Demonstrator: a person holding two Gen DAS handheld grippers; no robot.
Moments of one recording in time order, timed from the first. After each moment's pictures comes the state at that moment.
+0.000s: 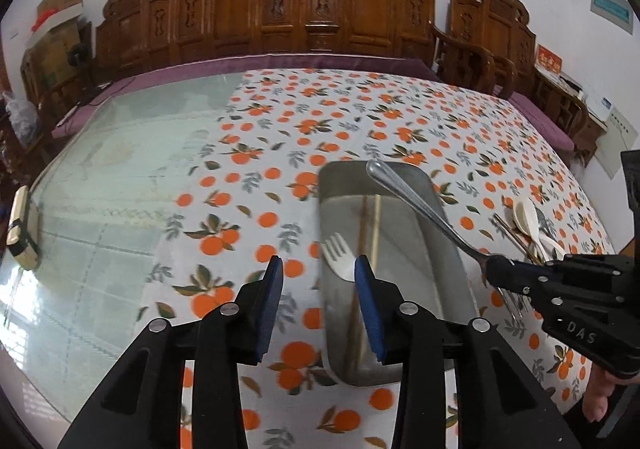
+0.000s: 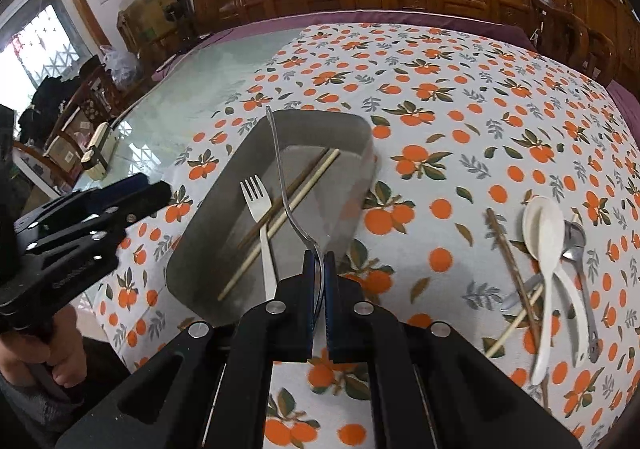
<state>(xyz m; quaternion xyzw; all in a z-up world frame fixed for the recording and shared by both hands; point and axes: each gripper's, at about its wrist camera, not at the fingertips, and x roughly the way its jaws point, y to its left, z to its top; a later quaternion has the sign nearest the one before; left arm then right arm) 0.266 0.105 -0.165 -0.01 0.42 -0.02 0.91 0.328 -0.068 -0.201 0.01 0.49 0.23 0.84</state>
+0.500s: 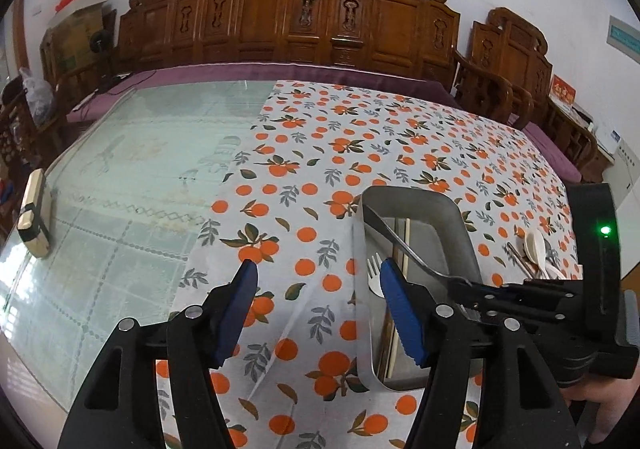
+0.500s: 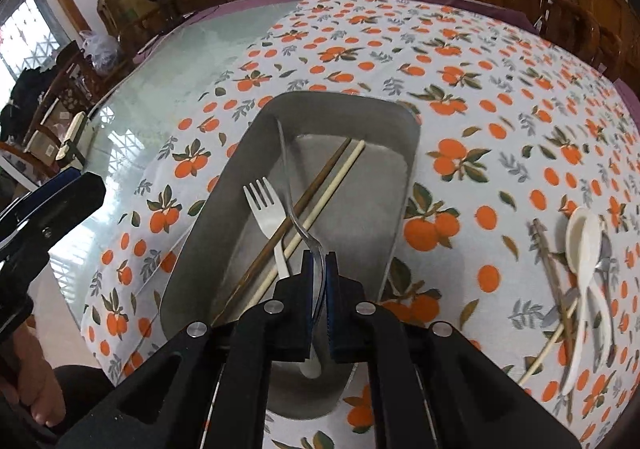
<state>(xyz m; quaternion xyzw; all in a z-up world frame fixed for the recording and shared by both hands) 0.264 0.143 -0.153 -0.04 0.40 0.00 0.92 0.355 -0.018 -0.225 -0.01 0.53 0.20 0.82</state>
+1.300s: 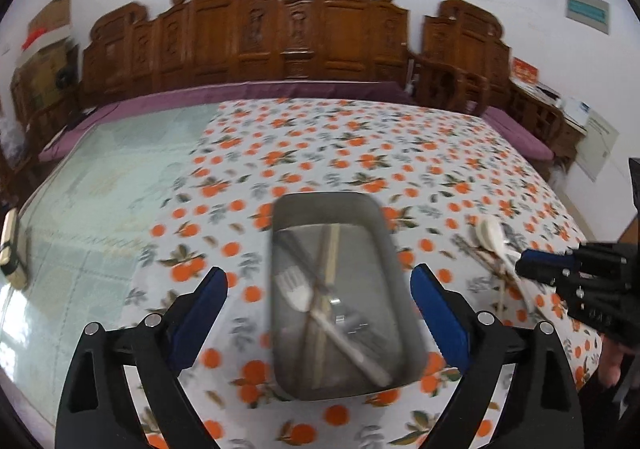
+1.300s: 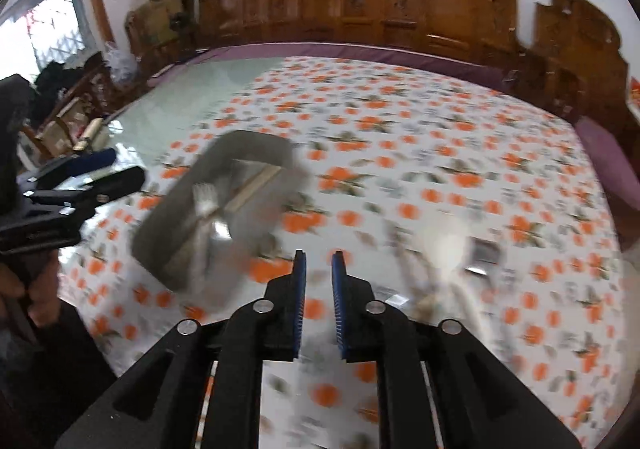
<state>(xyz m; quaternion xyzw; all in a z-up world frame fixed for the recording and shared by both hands) 0.257 0.061 -0.151 0.00 0.37 -0.06 0.93 0.305 -0.162 -0.174 -0.05 0.43 0.21 0.88</state>
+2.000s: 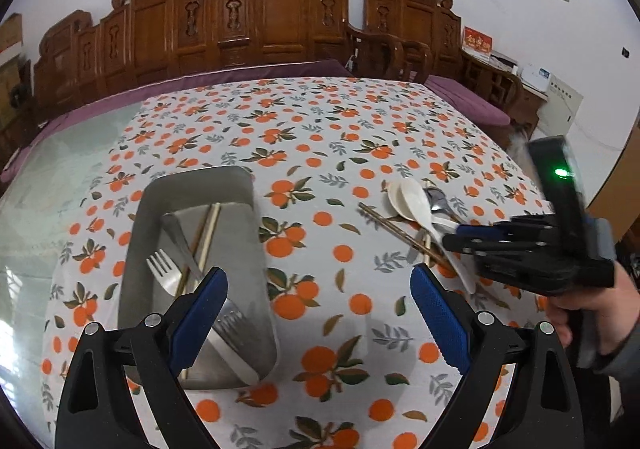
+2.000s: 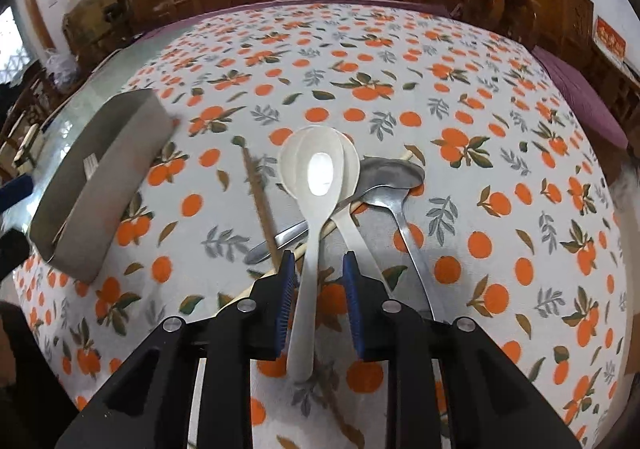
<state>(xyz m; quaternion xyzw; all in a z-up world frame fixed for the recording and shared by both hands) 0.247 -0.035 -0.178 0.02 0.39 -0.14 0.91 0.347 -0.237 -0.252 -0.02 0.50 0.13 0.86</state>
